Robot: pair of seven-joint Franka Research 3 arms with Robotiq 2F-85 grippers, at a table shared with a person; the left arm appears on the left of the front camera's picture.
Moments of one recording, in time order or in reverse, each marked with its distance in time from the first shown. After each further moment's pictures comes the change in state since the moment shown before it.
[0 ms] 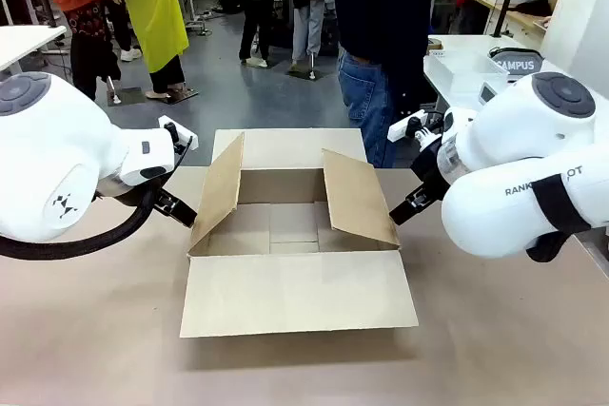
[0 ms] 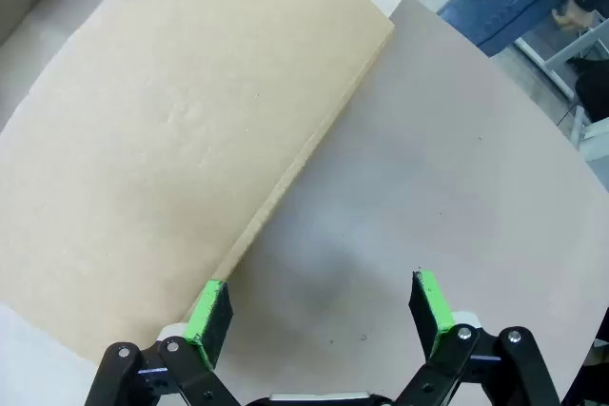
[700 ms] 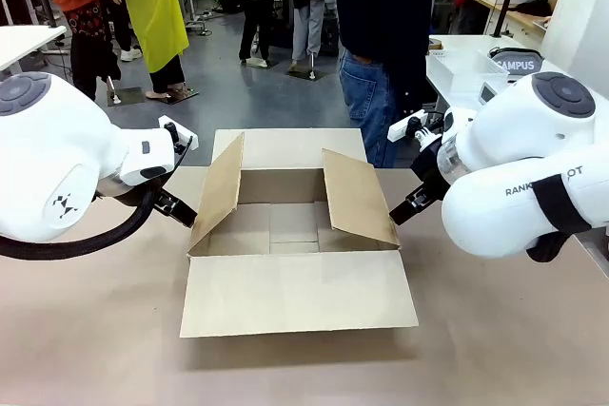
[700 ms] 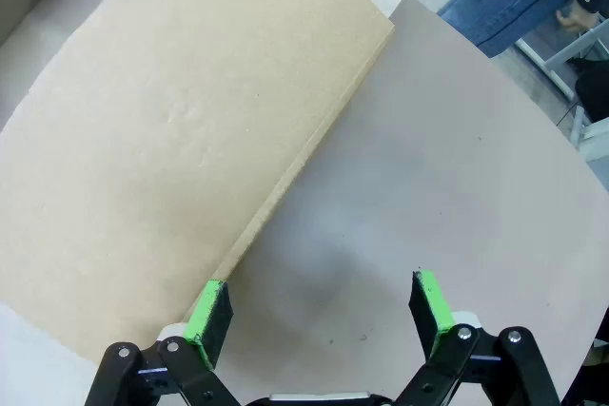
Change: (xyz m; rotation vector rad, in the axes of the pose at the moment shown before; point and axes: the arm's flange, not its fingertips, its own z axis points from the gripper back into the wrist) left arm 0.000 0.000 0.000 0.000 0.000 0.000; right arm 0.000 0.000 0.000 -0.001 0.000 0.001
